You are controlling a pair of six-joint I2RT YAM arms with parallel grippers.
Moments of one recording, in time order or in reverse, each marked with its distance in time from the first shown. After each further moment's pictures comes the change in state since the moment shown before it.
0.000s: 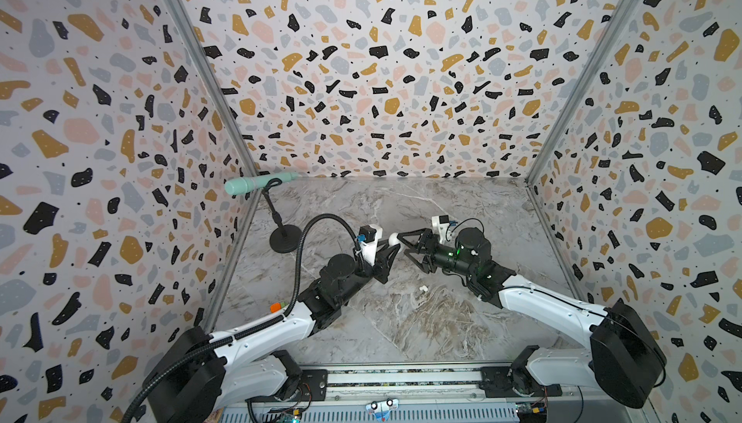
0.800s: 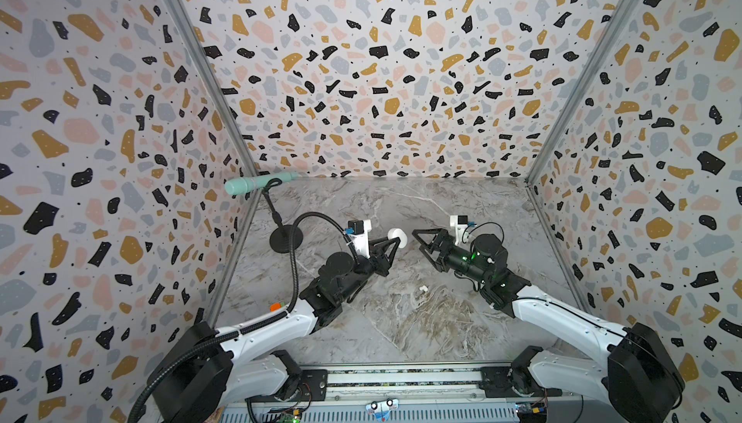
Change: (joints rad) left arm 0.024 0.033 0.000 0.067 0.013 -0.318; right arm -0.063 -0.130 -0.080 -0.005 0.071 -0.084
